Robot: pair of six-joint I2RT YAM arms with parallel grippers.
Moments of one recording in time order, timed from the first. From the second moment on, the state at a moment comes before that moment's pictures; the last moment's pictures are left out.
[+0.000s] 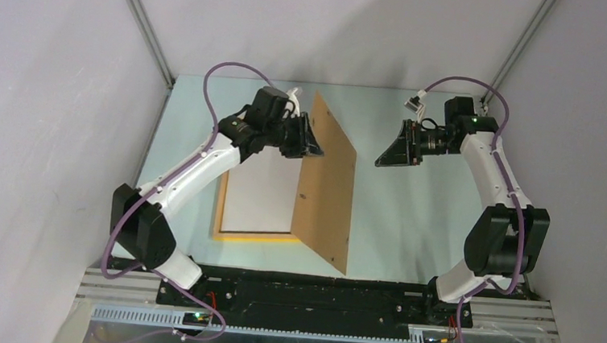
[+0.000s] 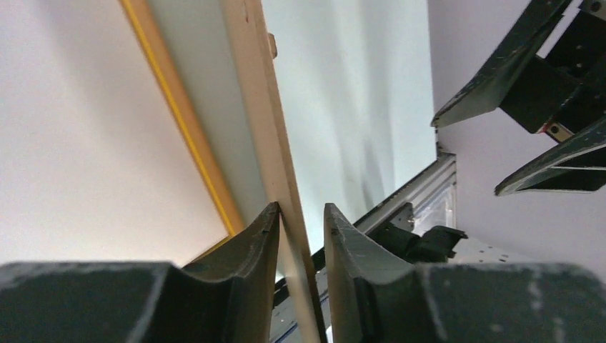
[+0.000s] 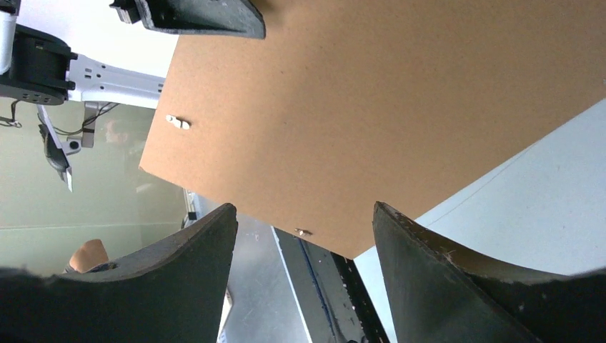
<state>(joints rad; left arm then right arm) -0.58 1.55 1.43 -0.55 0.34 -0.69 0.02 1.60 1.46 -1.05 -1.20 -0.23</state>
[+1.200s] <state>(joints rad) -0.15 1.36 0.98 -0.20 0.81 -0.63 -0.02 1.69 1.31 -0.95 -1.17 -0.26</state>
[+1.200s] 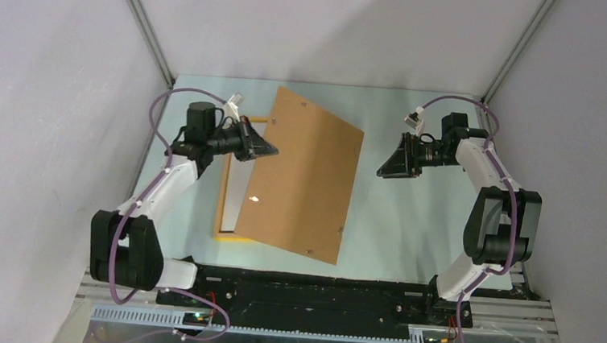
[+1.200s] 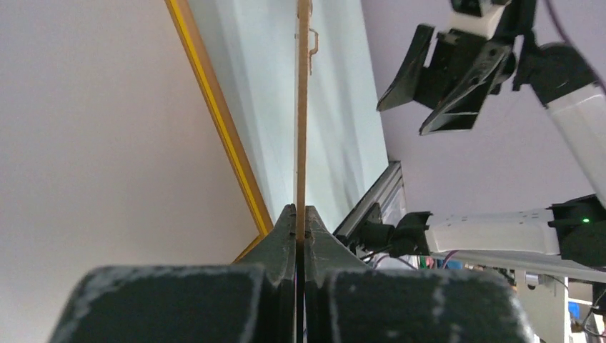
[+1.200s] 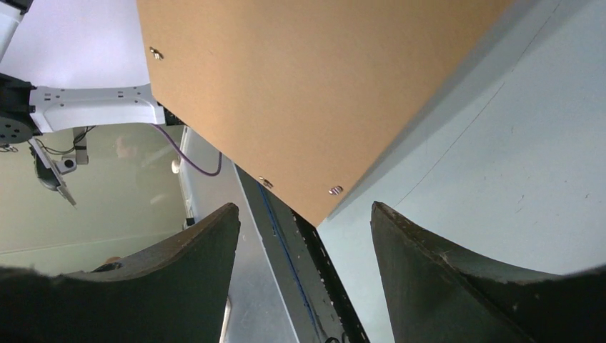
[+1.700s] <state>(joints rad) 0.09 1.26 0.91 -0.05 0.95 -0.74 0.02 1.57 1.29 -0.82 -1.10 -0.13</state>
